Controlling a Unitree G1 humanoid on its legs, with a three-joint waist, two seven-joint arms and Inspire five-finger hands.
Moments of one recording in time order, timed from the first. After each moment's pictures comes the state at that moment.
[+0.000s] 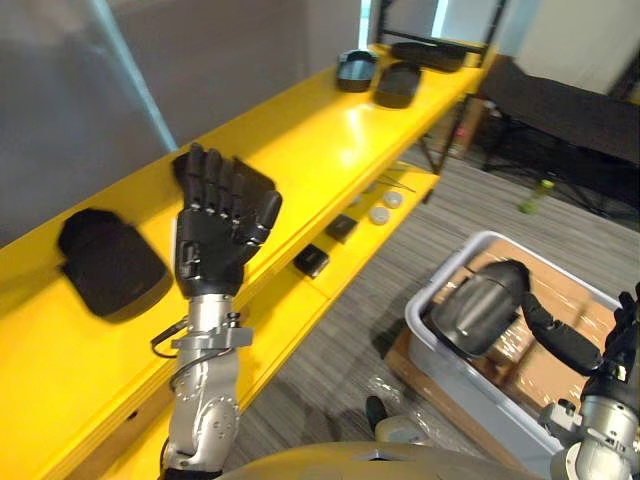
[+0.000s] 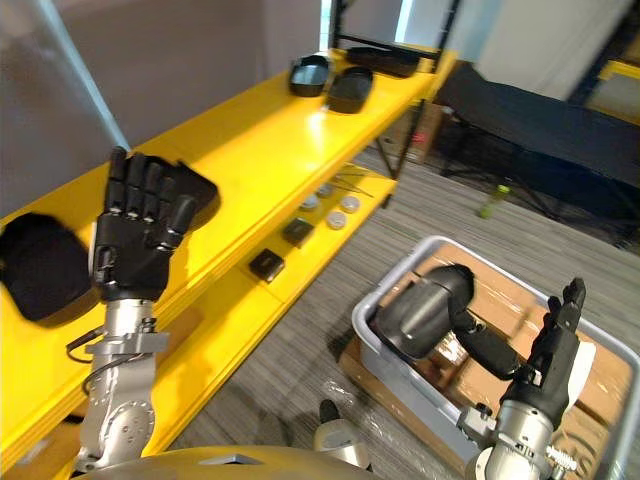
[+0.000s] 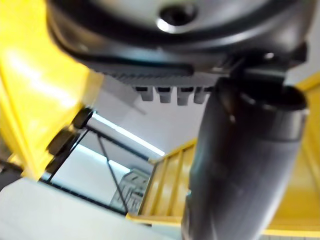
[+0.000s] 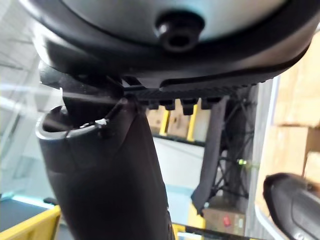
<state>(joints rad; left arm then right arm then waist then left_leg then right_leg) 0.19 0.08 -0.19 -0.35 -0.62 -0.30 0.04 0.63 0.02 -0.38 -0.37 0.07 -0.23 -0.21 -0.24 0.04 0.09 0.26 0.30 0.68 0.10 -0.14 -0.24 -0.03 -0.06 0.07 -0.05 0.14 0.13</state>
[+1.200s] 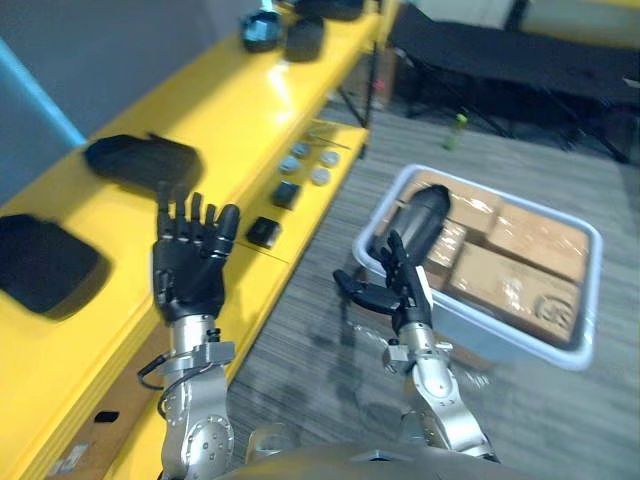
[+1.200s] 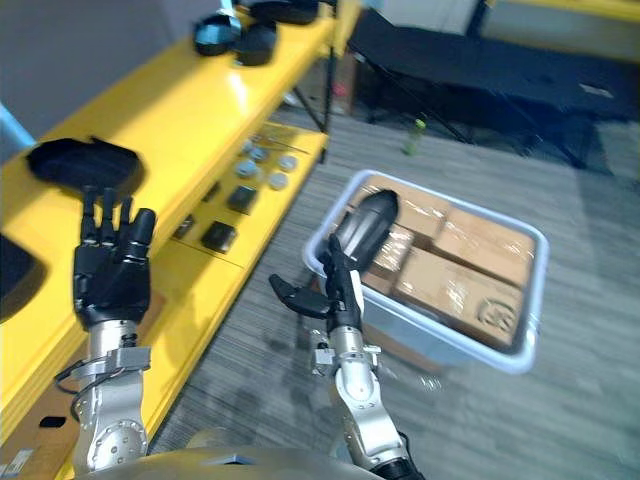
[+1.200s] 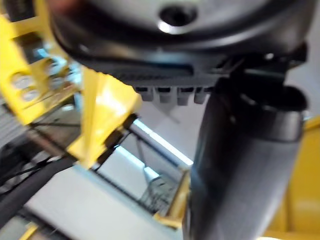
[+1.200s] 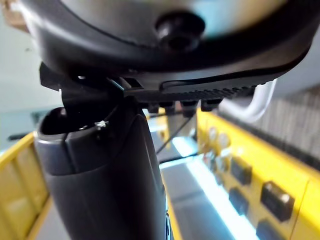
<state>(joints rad) 0.35 0.04 -0.08 -0.39 -0.73 -0.28 0.02 0.21 -0.10 0.28 0.04 0.17 -0.16 -0.23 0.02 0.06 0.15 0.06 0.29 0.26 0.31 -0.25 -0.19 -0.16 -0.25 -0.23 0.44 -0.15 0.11</state>
